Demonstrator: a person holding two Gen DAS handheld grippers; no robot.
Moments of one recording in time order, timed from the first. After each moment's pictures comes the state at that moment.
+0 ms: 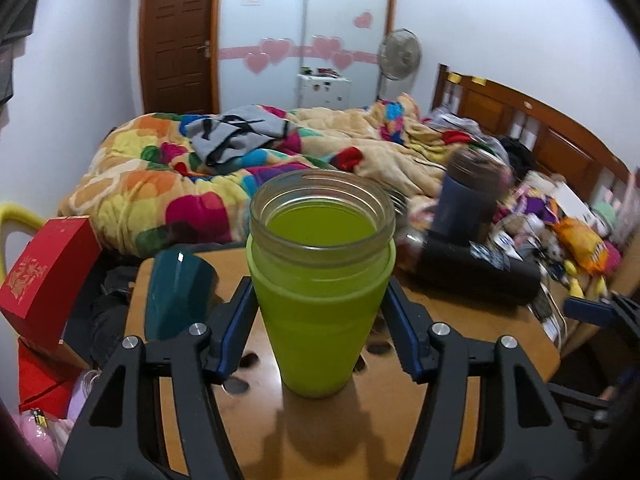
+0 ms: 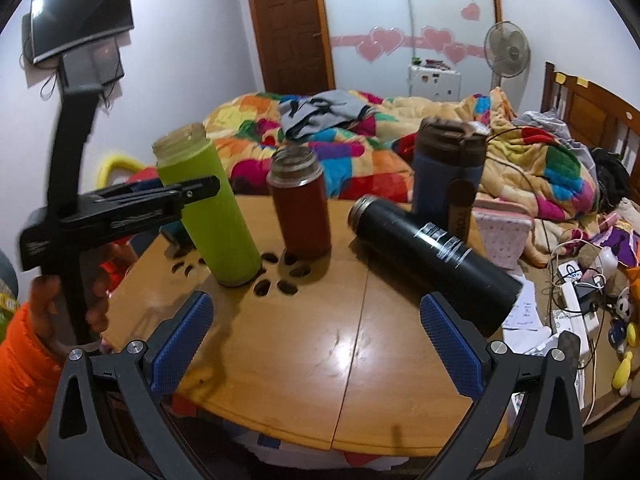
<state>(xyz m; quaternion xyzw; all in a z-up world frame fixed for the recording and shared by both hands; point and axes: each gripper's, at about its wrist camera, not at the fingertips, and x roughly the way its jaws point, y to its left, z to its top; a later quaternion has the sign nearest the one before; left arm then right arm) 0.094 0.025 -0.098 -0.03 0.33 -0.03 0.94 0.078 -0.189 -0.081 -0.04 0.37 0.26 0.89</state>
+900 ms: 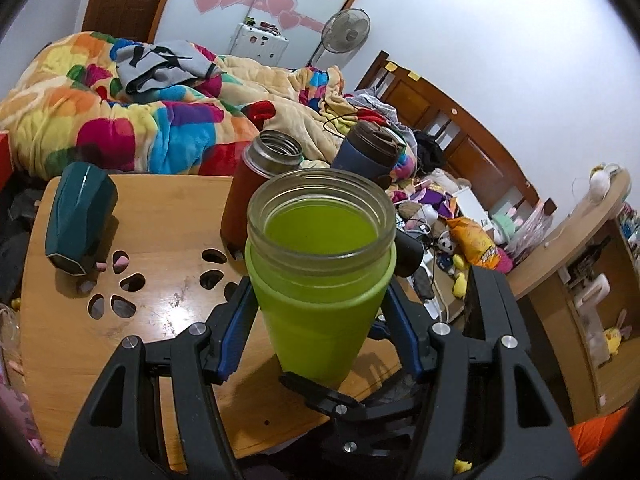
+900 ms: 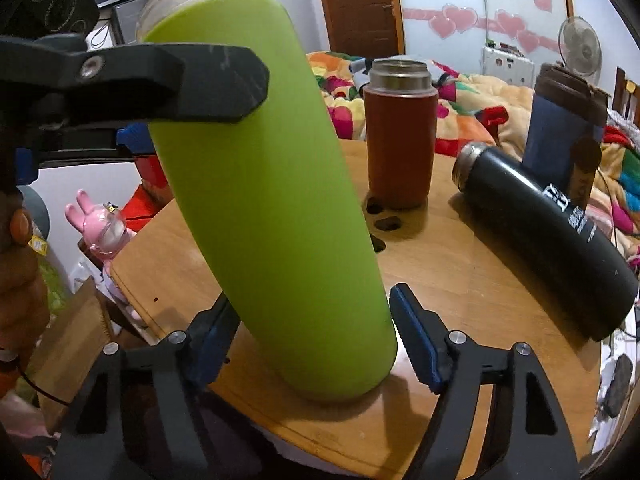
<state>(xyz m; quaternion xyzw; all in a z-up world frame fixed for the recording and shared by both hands) 0.068 0.027 -0.098 -0.19 0.39 -0.19 0.88 0.075 -0.141 -0.144 -0.08 0.40 0.37 0.84</state>
